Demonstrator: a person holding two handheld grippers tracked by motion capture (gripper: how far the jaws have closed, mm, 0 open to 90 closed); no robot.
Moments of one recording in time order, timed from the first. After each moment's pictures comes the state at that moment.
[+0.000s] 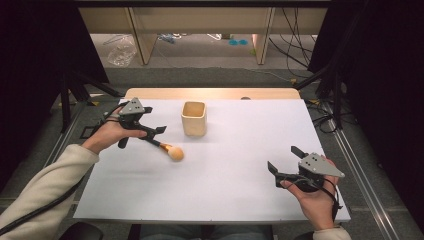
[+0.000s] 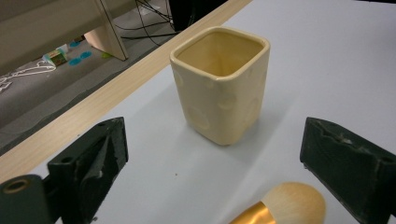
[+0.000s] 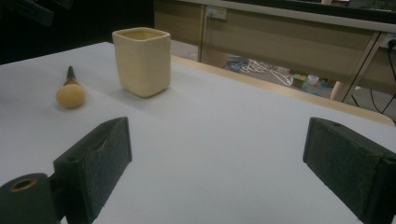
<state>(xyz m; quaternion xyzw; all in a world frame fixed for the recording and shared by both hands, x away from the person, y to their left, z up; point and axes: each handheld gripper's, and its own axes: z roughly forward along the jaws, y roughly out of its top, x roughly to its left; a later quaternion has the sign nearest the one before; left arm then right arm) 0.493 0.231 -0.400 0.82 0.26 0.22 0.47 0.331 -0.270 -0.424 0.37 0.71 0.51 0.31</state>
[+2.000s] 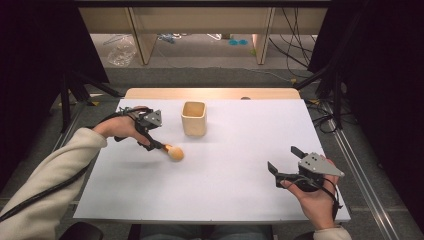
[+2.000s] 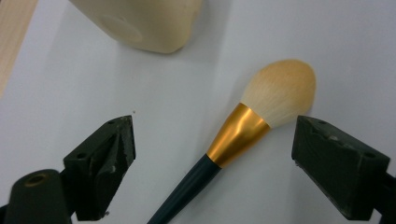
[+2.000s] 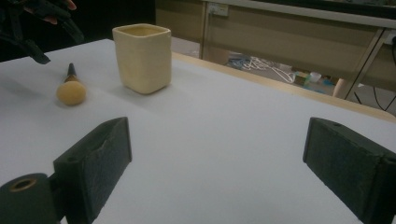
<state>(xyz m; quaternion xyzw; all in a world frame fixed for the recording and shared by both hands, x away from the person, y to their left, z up) 0.516 0.207 -0.422 0.95 0.10 0.12 0.25 0.332 -0.271 -0.426 0.38 0.71 0.51 0.31</state>
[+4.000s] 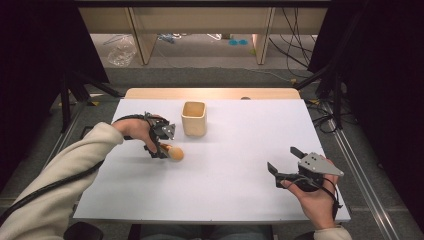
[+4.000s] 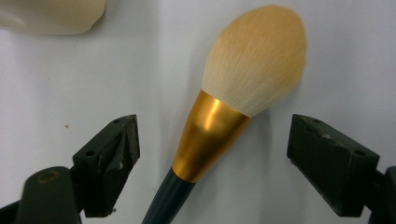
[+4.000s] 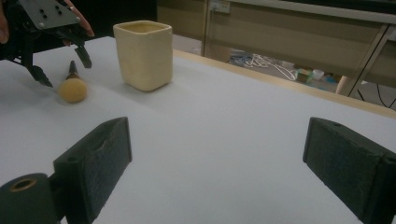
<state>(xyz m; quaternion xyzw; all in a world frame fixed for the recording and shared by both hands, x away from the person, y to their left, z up) 0.523 0.173 -0.452 0.99 0.00 0.06 0.13 0.333 -0.272 -0.428 0.38 0.71 0.50 0.31</state>
